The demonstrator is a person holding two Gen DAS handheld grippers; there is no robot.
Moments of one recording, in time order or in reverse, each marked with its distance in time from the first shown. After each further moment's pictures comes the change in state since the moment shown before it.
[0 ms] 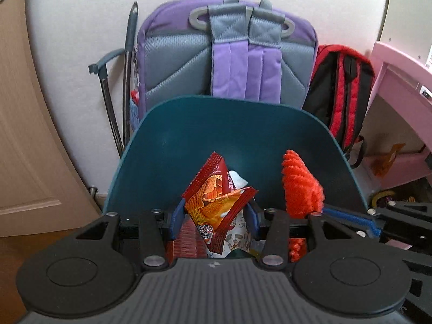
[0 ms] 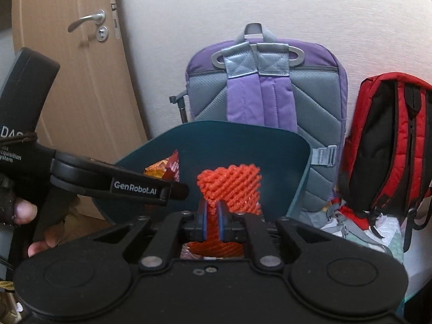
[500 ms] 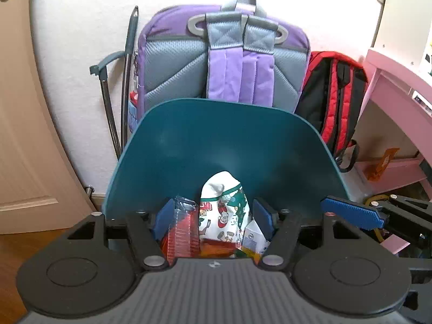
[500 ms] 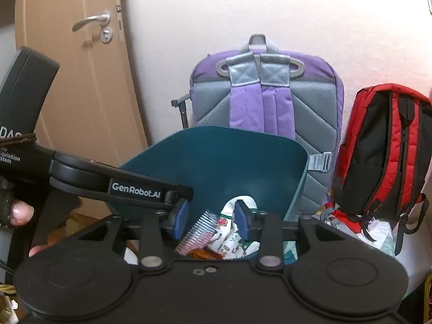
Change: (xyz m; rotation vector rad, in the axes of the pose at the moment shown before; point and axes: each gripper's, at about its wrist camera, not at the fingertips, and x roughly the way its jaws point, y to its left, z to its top) left arm -0.025 -0.001 -0.008 -0.015 -0.033 -0.022; right arm -0.024 0.015 0.002 -0.023 -0.019 -0.018
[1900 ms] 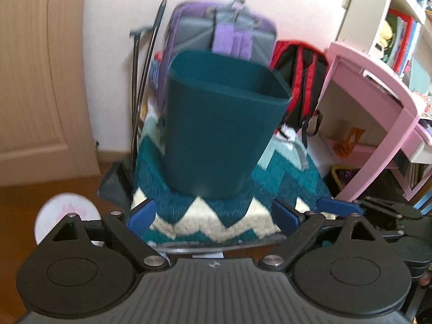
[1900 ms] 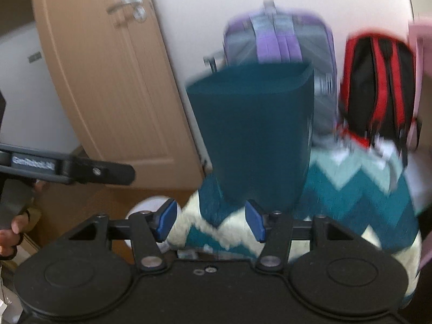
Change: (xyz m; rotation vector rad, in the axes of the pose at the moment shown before) left arm -0.153 0.038 -0.176 -0.084 0.016 -0.090; right arm -0.103 0.065 -0.145 0.104 0.107 0.062
